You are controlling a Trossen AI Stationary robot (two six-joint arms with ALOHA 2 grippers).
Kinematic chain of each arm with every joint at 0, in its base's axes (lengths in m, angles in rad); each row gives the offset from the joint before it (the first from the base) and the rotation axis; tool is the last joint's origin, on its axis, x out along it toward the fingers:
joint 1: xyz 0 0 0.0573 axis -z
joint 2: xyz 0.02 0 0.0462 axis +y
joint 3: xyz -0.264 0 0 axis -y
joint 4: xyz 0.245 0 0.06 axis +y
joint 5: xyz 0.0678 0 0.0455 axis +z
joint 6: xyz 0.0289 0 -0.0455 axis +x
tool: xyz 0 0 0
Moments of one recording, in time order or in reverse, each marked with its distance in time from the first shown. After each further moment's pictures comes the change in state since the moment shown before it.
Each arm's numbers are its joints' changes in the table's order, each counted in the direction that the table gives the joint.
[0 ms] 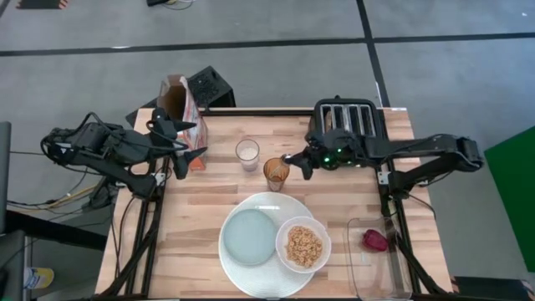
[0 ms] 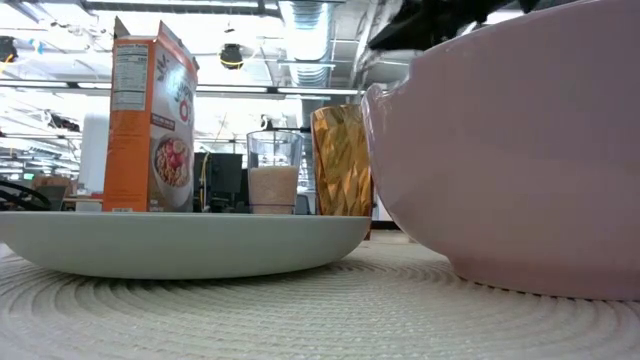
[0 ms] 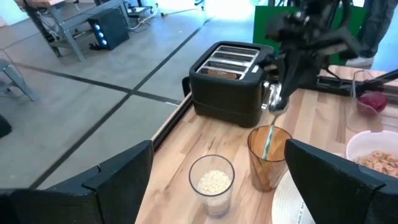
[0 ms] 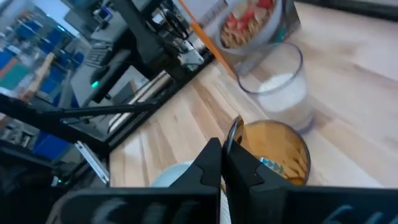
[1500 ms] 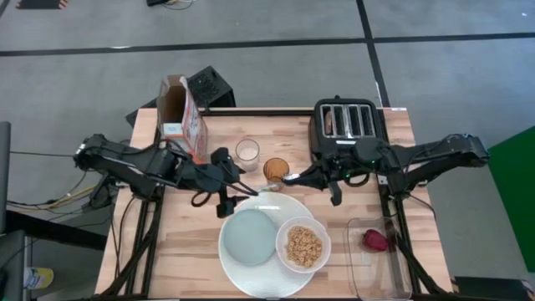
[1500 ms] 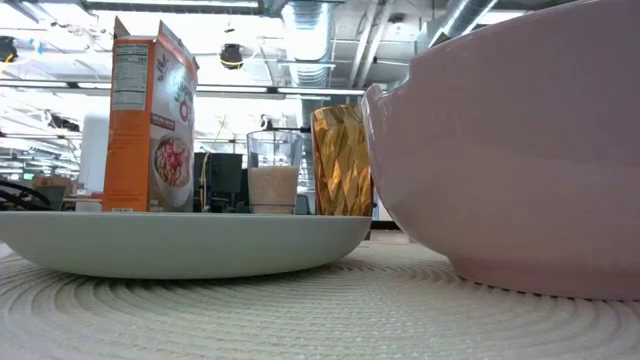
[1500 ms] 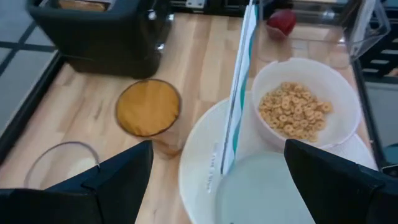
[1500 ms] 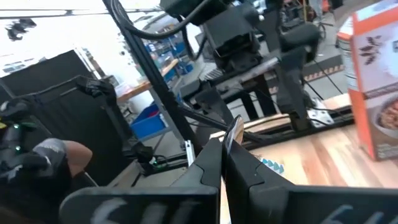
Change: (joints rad) left arm 0.000 0.385 -0.002 -0.176 -0.402 -0.021; right arm -0.226 -0.098 0.011 -0.284 0.113 -0.227
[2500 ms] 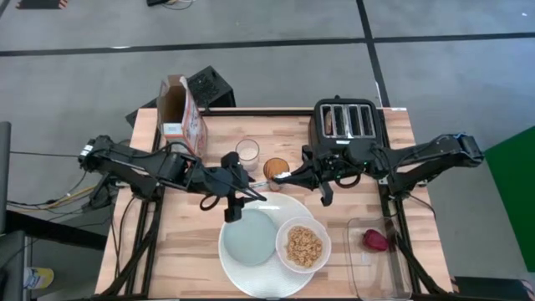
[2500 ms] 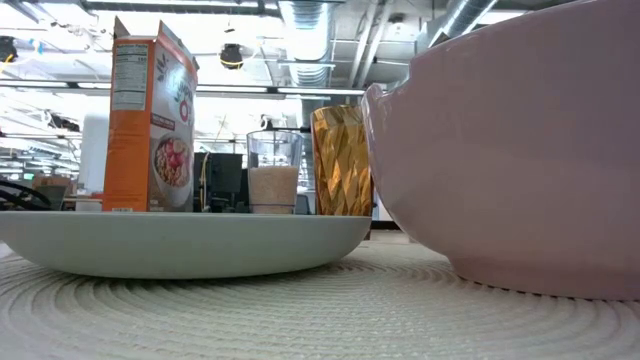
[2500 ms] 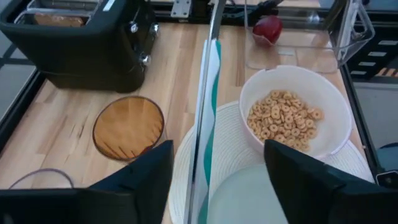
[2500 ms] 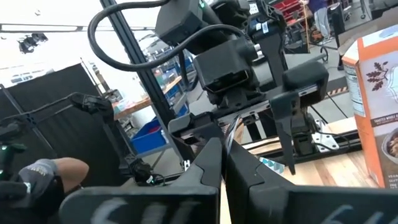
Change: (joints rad) left arm 0.000 0.056 0.000 -0.097 -0.033 0.050; right arm 0.010 0.087 0.000 -0.173 -0.003 -0.023
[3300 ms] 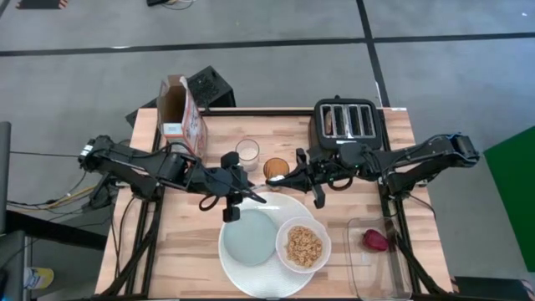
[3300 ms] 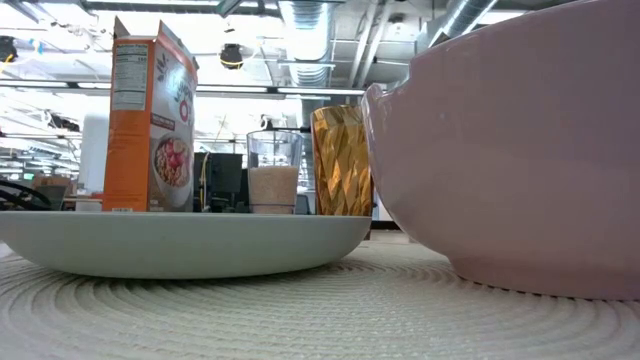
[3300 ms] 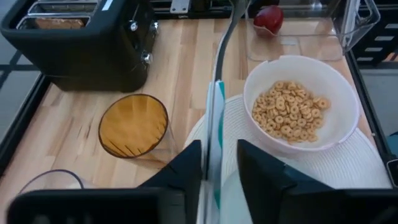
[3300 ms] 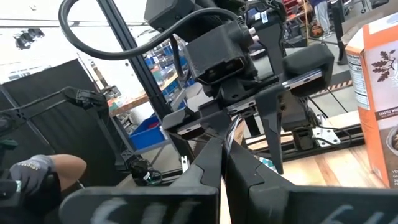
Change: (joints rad) left arm 0.000 -0.001 0.000 0.024 0.004 0.048; right arm 0.000 0.064 0.006 -0.042 0.001 0.001
